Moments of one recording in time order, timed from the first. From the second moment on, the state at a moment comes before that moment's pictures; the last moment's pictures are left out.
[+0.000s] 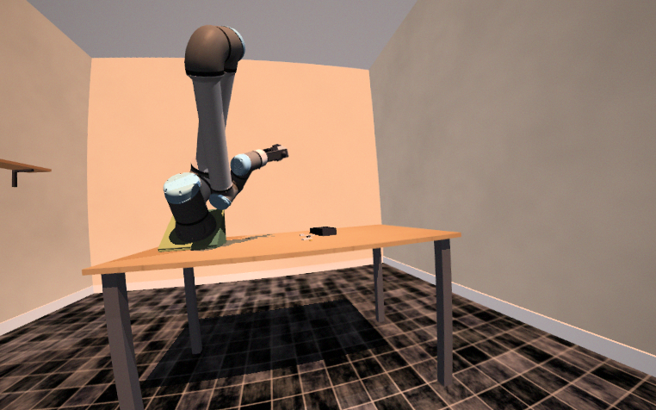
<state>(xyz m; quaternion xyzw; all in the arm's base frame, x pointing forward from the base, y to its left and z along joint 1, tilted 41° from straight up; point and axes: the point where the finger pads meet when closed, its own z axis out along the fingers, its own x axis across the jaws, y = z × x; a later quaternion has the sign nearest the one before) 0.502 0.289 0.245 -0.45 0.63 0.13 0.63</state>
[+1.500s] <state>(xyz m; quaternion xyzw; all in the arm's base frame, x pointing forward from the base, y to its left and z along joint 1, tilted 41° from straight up) 0.569 0.246 0.172 -0.43 0.72 0.09 0.55</state>
